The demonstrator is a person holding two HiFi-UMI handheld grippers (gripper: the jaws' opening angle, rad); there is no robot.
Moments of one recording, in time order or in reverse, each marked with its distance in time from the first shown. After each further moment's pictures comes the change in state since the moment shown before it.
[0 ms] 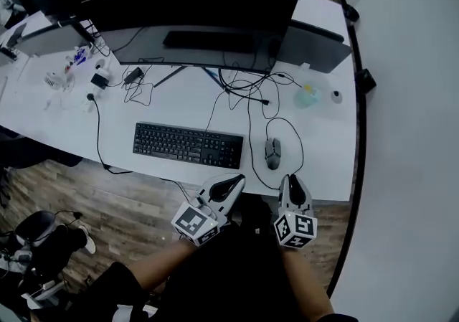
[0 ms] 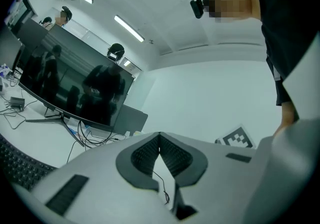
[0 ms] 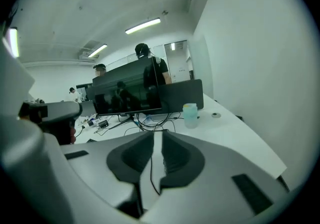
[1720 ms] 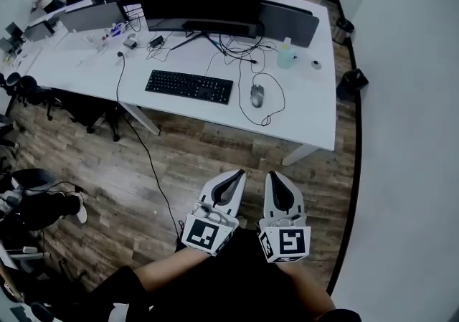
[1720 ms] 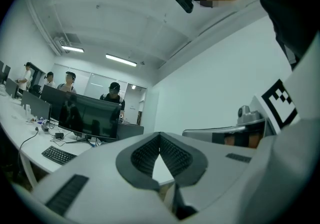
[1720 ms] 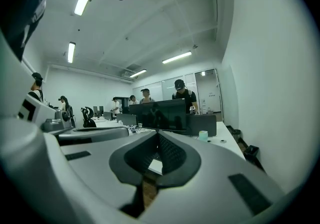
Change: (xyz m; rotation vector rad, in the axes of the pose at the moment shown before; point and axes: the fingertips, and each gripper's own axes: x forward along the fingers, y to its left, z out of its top) left arm -0.139 -0.329 -0.062 0.283 -0.139 0.309; right arm -0.366 0.034 -0.015 -0.235 -0.285 0.321
